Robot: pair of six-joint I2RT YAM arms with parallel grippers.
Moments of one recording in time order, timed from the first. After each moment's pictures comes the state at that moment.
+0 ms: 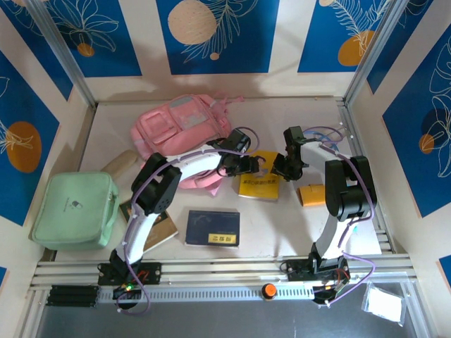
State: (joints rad) left arm -0.76 2.23 1.70 -0.49 0.21 -0.73; right arm 0.17 1.80 1.11 -0.66 -0.20 0.61
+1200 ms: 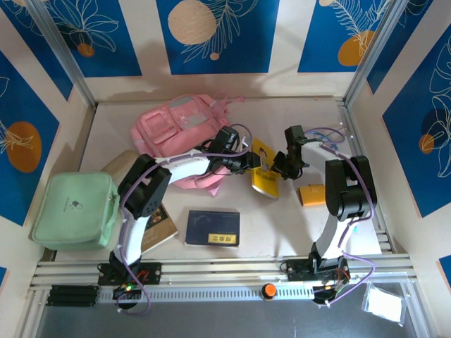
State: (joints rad) left arm -0.72 2.10 1.46 -0.06 0.57 -0.91; right arm 0.16 1.80 1.11 -0.61 -0.25 0.71
